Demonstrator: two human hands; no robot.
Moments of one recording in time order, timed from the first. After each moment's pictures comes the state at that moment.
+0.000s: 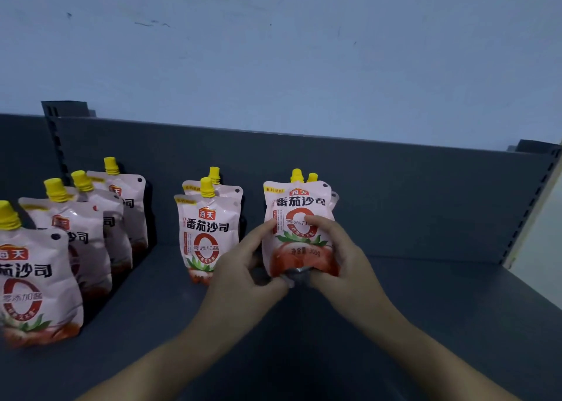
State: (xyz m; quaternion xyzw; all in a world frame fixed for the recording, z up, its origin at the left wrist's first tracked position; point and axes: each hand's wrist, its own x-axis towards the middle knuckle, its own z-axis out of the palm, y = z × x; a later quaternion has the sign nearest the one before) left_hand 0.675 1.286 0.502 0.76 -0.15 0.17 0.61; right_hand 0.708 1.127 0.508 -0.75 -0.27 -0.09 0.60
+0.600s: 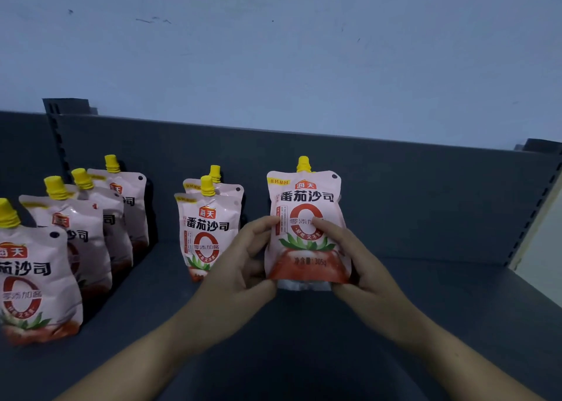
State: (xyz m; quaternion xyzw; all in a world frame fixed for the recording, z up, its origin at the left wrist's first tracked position) left_hand 0.669 1.295 0.515 0.72 -0.26 0.07 0.64; right_hand 0.702 1.099 0.511 -0.76 -0.35 -0.05 0.54
